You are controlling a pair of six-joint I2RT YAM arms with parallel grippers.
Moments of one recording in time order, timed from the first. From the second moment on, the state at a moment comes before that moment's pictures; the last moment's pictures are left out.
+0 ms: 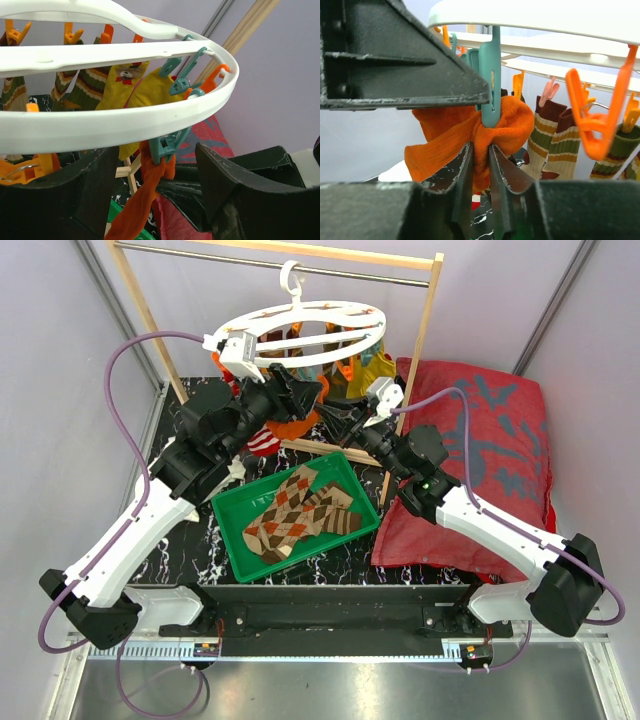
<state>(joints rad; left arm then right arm) -0.68 1.21 1.47 -0.21 -0.08 -0.47 0.77 1.31 1.05 0.66 -0.12 0.03</state>
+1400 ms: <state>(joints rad) -0.65 1.21 1.47 -0.25 -0.12 -0.44 0.63 1.15 1.11 0.13 -0.06 0.07</state>
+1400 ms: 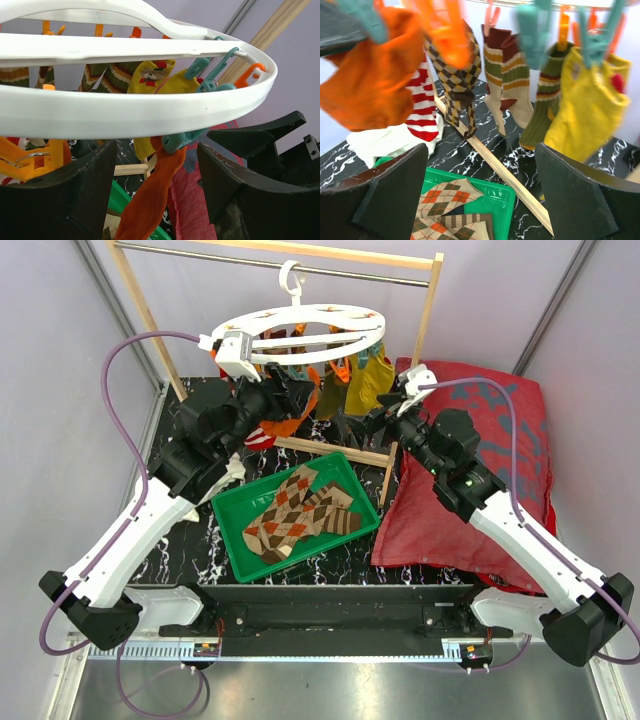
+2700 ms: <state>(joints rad) -0.64 0.96 1.39 -0.30 -0.29 -0.33 0.56 0.85 1.01 0.06 0.09 0.05</state>
